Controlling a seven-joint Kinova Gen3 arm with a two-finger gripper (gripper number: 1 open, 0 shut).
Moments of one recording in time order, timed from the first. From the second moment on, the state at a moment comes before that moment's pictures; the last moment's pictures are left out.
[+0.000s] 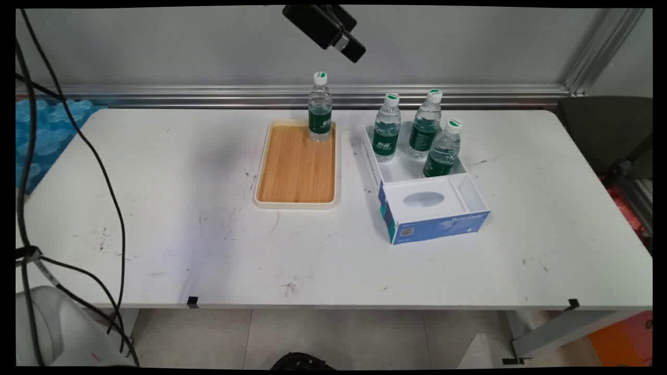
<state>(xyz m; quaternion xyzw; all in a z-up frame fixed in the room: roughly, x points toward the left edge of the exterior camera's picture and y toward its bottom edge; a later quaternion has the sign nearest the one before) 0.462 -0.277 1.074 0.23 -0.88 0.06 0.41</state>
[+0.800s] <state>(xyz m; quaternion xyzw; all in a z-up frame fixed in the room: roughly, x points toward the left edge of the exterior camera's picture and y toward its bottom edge) 0.452 -0.296 1.001 0.37 -0.86 0.10 0.35</state>
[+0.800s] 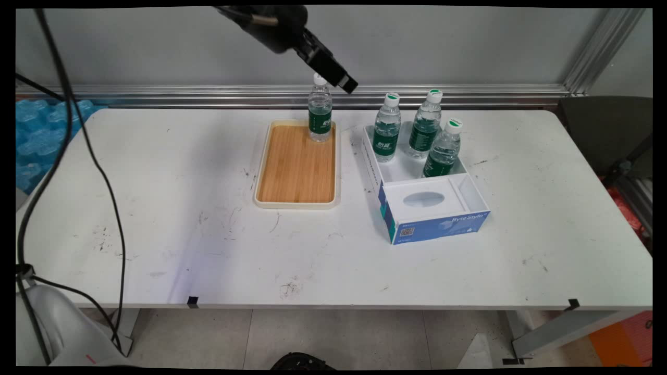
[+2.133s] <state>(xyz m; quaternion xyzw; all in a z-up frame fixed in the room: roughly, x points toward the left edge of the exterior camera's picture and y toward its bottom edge) 0.375 -0.415 0.838 0.39 -0.85 0.14 0.32</state>
